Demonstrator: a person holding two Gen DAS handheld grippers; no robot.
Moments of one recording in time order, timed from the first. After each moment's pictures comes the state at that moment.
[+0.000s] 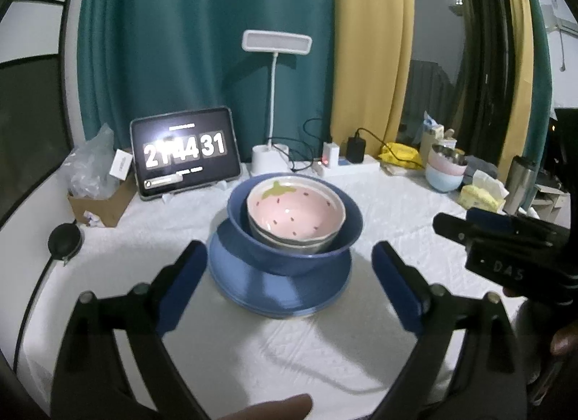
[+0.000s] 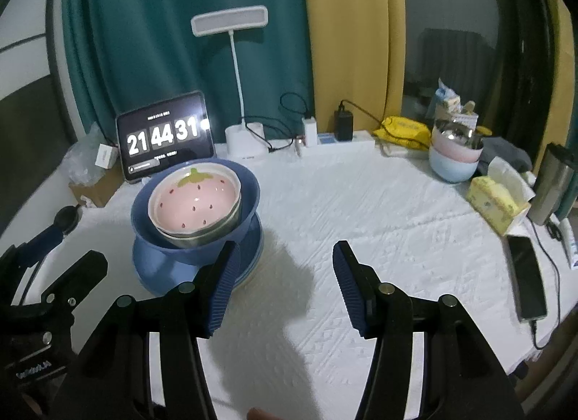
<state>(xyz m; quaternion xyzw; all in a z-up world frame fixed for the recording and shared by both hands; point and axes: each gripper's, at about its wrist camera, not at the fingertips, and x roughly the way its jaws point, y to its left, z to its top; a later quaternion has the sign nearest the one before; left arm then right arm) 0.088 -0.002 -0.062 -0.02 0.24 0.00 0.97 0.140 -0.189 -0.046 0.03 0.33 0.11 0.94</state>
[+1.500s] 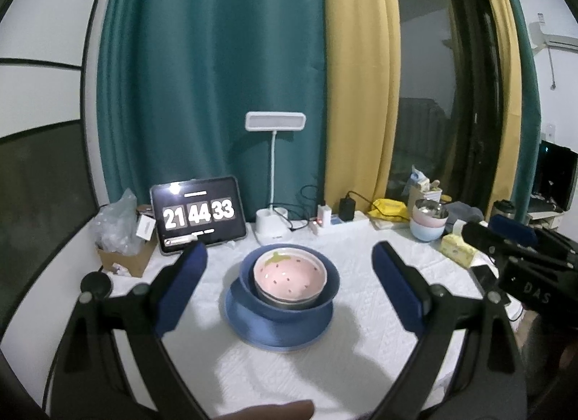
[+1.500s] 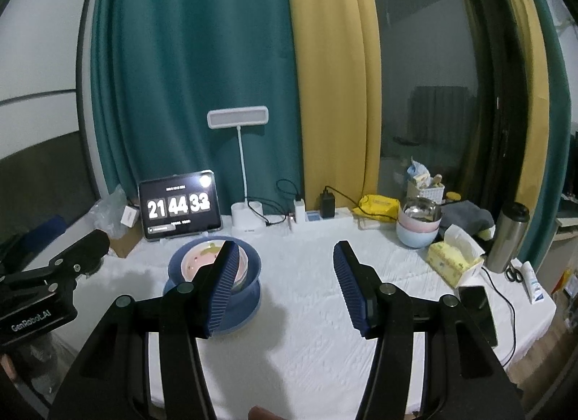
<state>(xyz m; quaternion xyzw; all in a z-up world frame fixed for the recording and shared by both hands) 0.031 -0.014 0.036 -0.01 0.16 0.00 0.99 0.062 -0.221 0.051 0.03 0.21 0.10 0.97</state>
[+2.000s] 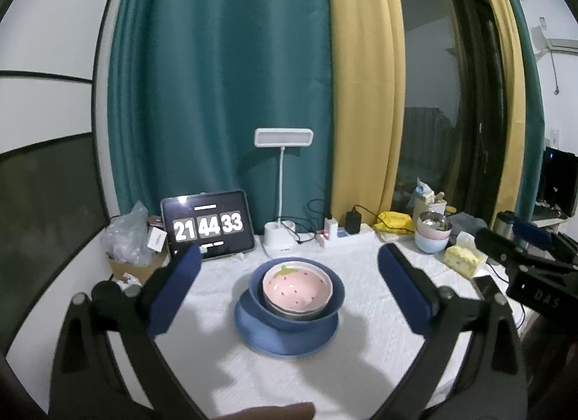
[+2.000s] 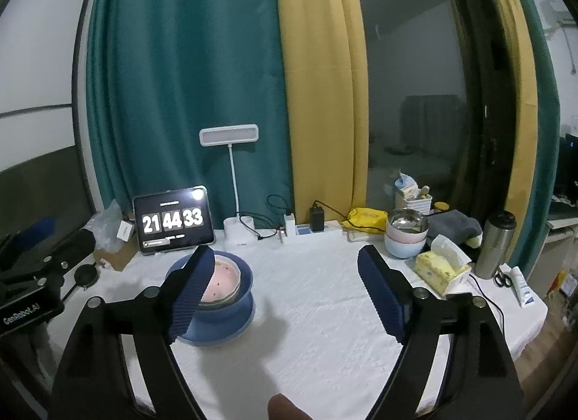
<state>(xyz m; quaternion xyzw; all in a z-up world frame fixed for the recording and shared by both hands) 0.020 -0.009 0.052 -0.01 0.14 0.02 0.99 0.052 -0.232 0.065 0.04 0.19 0.08 0.98</state>
